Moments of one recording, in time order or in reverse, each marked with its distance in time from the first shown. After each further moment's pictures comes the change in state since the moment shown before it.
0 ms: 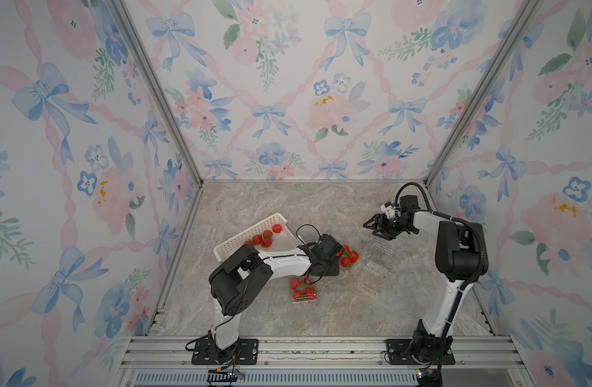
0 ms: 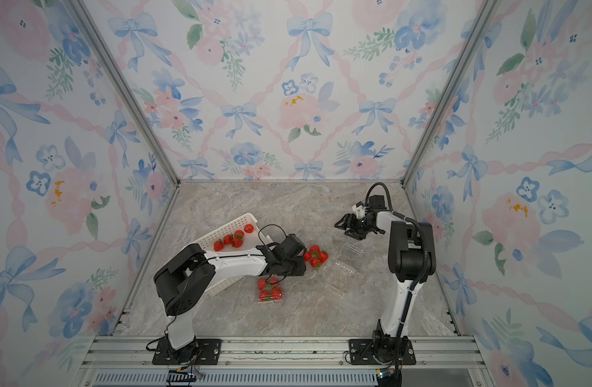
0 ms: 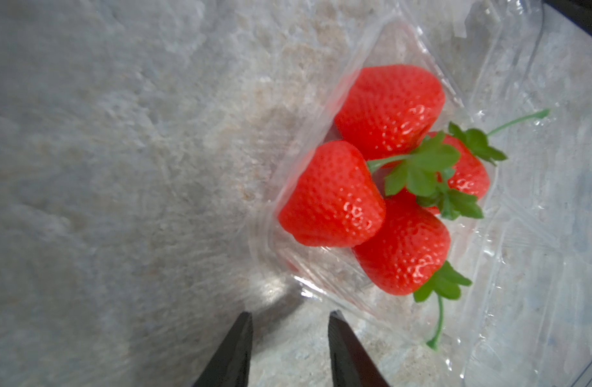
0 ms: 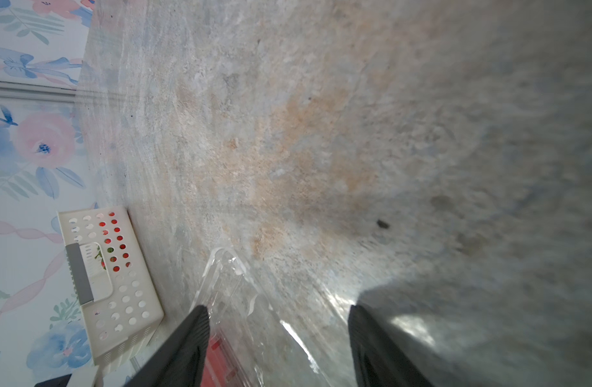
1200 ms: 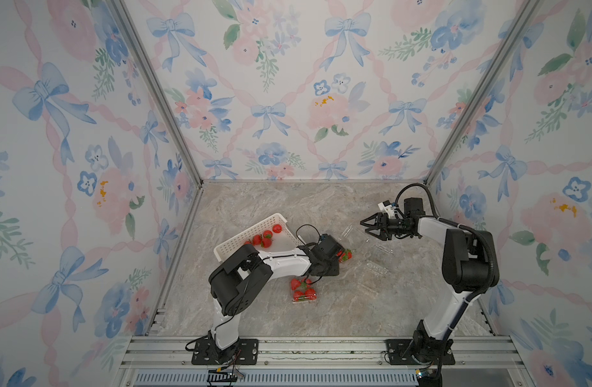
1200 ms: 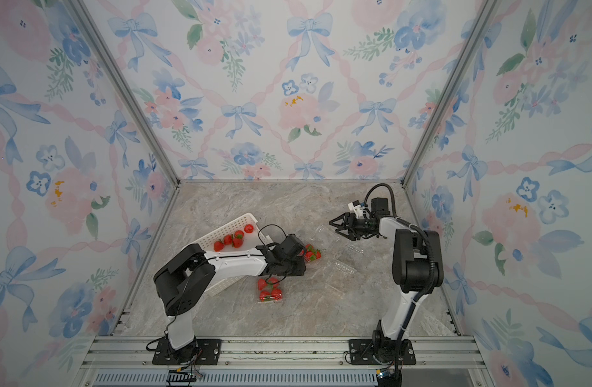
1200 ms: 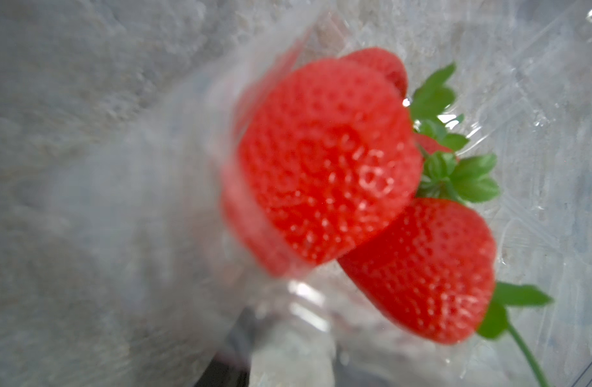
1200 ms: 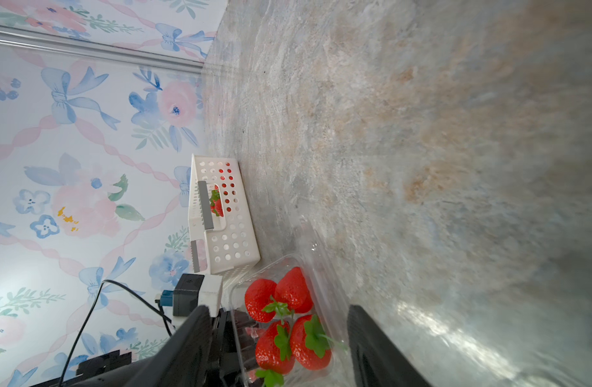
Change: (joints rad) left arm 0.001 0.000 -0.004 0.005 0.000 0.000; right arm -0.007 -0.144 -0.148 0.134 -0.345 0.081
